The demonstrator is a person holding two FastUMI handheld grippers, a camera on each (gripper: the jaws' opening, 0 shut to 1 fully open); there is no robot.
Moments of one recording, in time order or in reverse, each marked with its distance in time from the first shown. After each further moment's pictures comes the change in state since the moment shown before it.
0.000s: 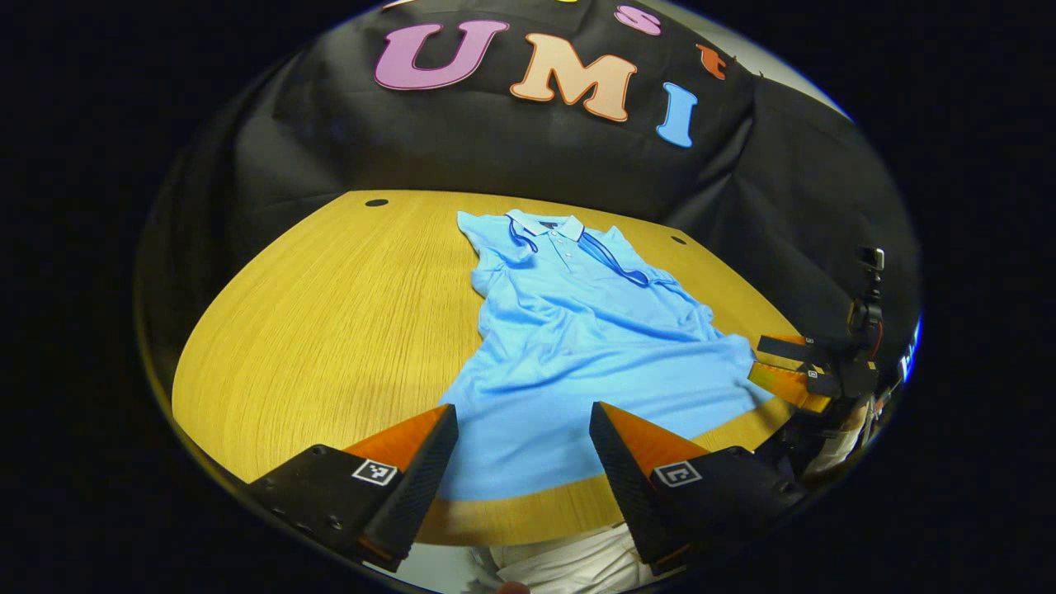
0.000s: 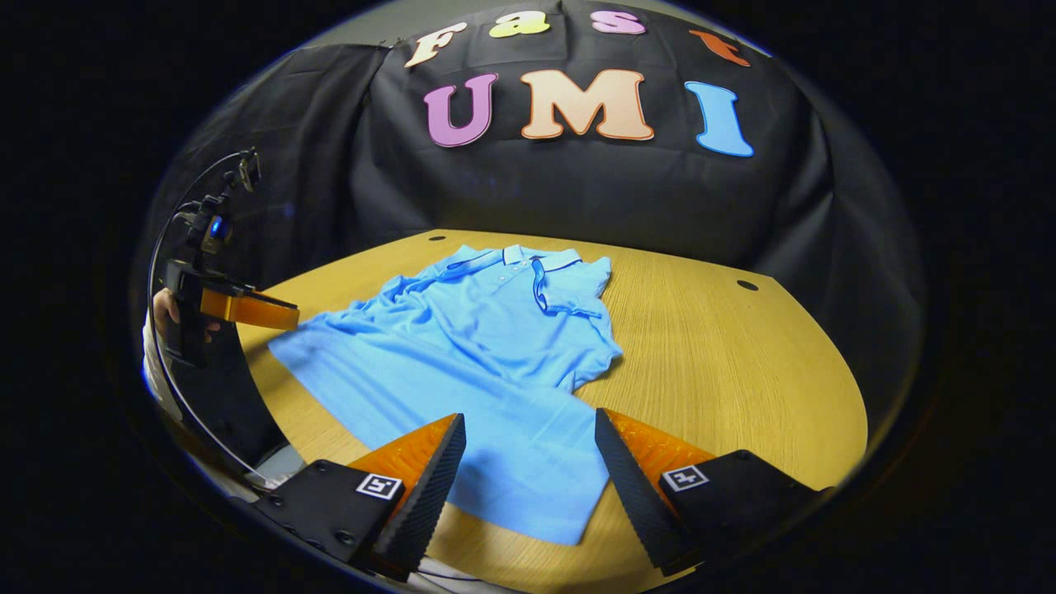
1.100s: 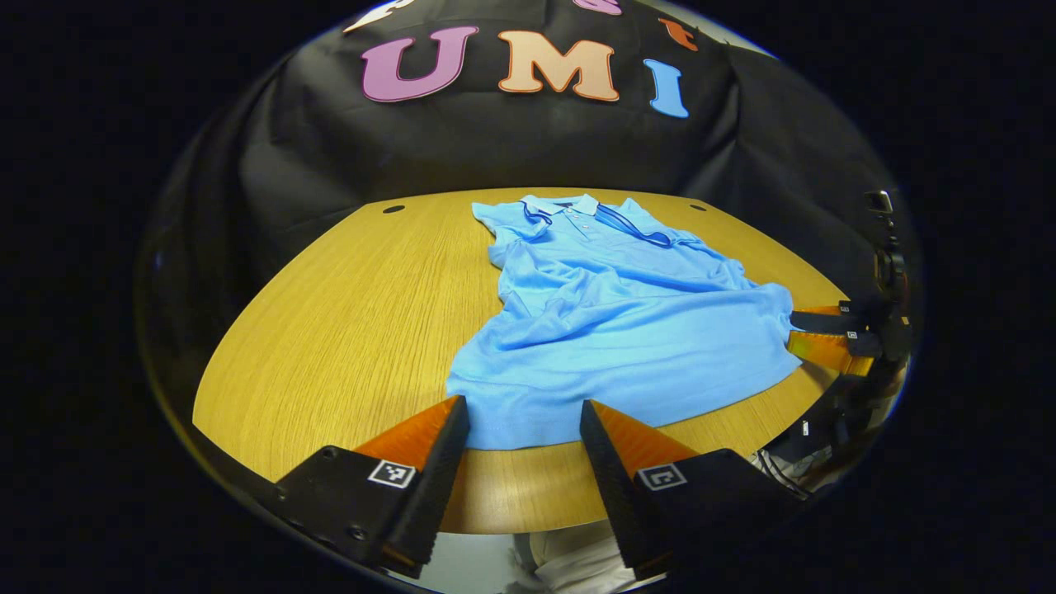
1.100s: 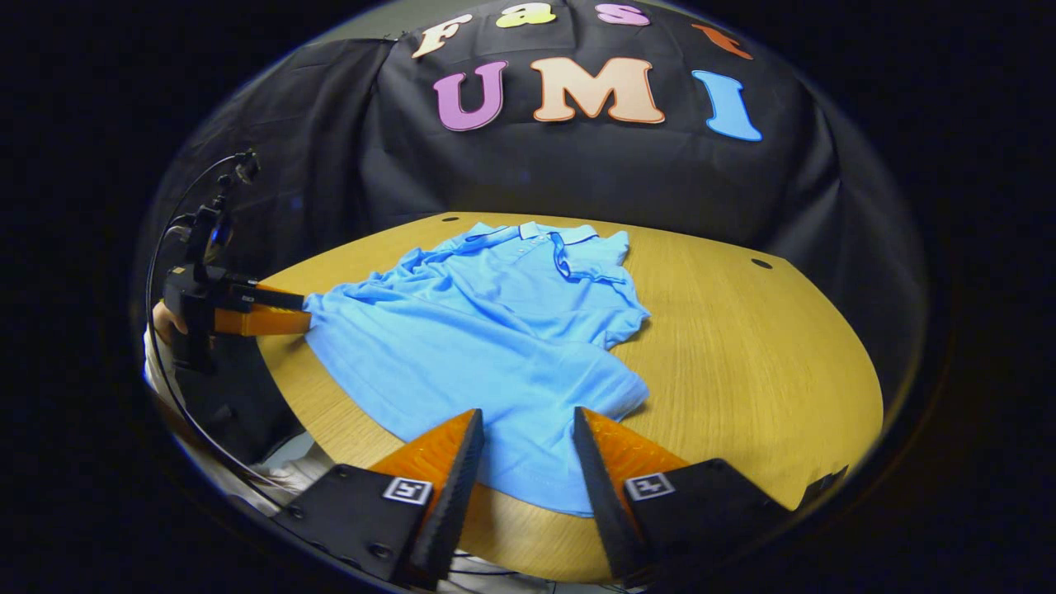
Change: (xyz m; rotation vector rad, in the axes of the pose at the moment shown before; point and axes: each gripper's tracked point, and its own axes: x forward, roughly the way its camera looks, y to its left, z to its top) left arm 0.017 0.011 -0.020 0.129 -0.001 0.122; right arm -0.004 0.036 -0.022 0.032 0.025 0.083
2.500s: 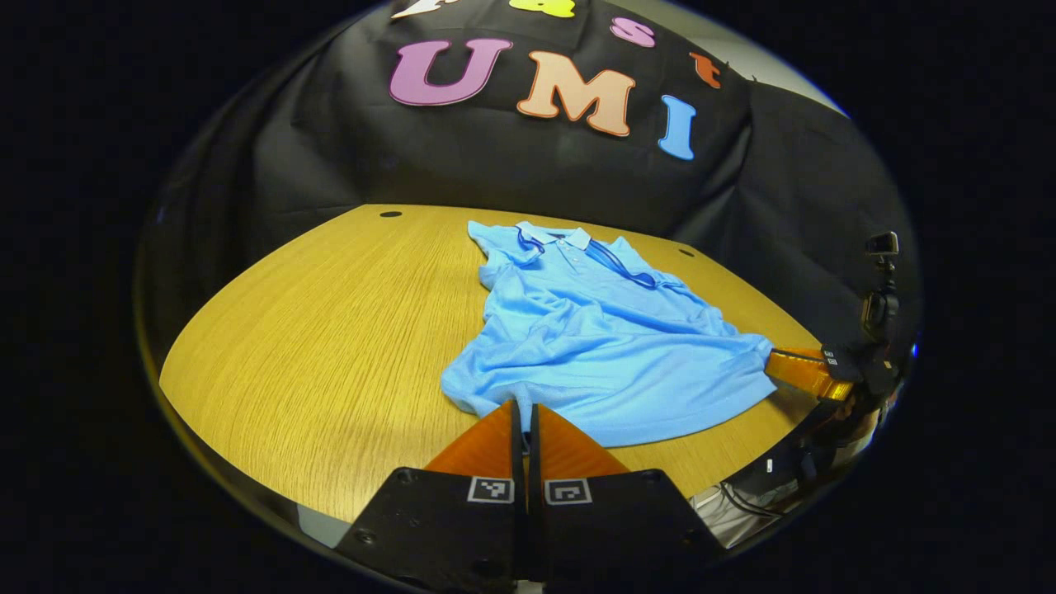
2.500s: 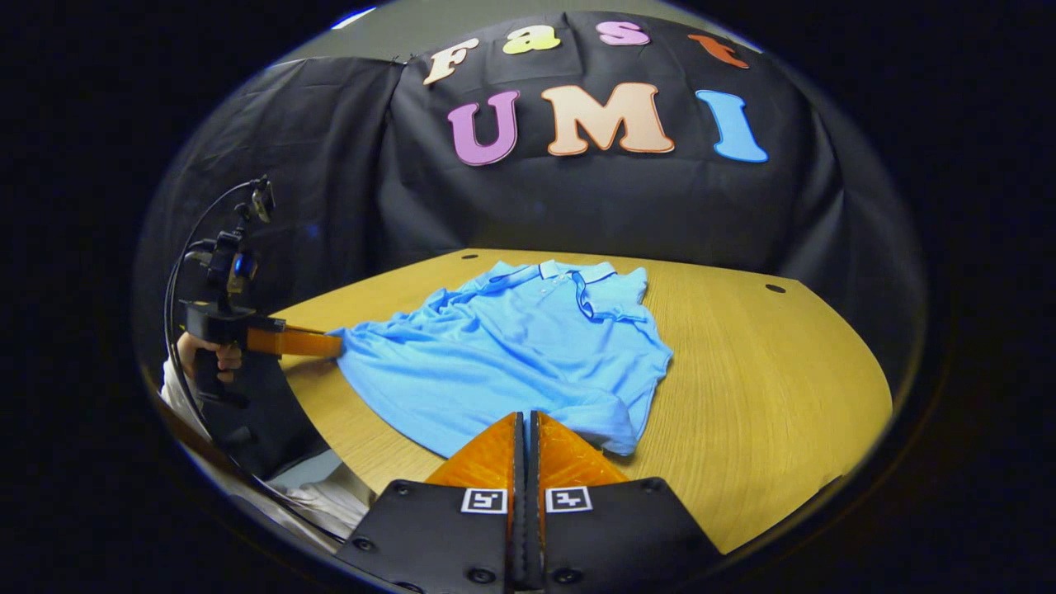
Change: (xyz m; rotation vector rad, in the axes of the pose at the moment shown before) left arm 0.001 -0.016 0.023 -0.129 -0.126 -0.080; right arm -0.006 0.007 0.041 0.047 -0.168 0.027
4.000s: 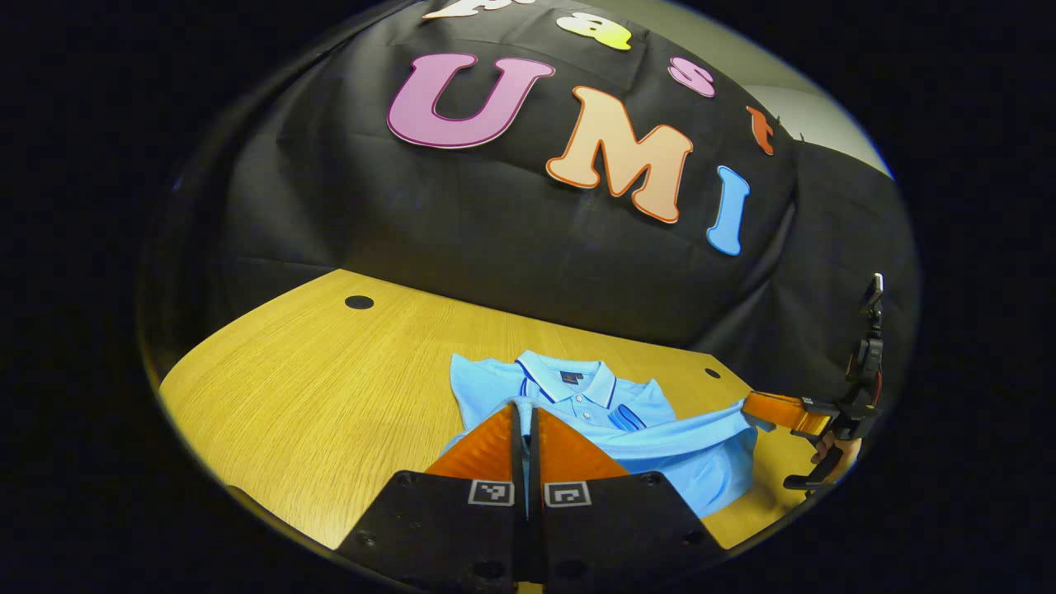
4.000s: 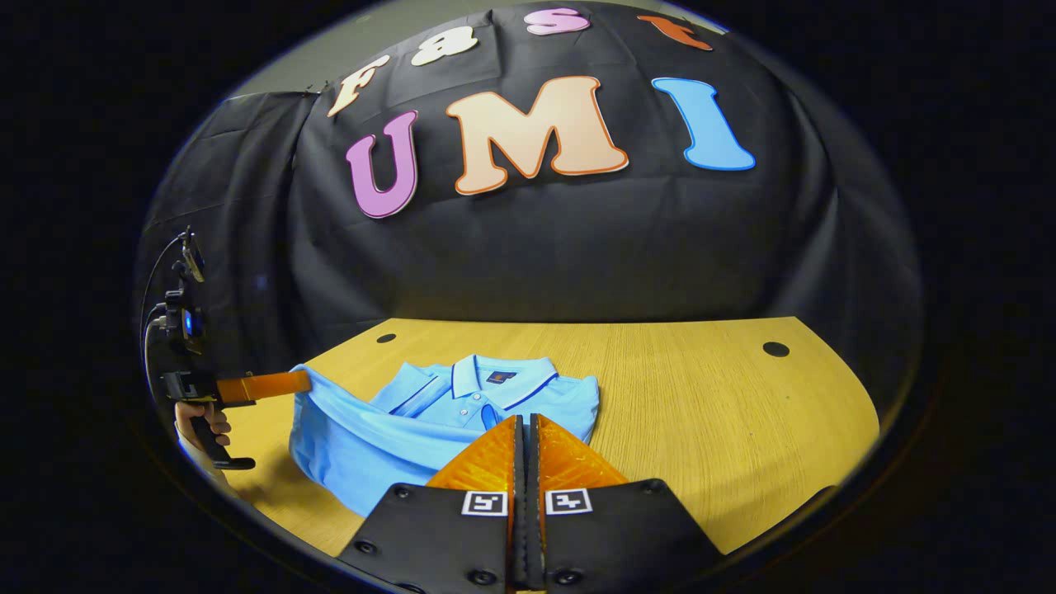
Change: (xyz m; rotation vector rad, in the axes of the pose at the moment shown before) left arm 0.173 0.037 0.208 -0.136 -0.227 0.016; right arm 0.197 -0.110 0.149 0.121 -0.036 -0.148
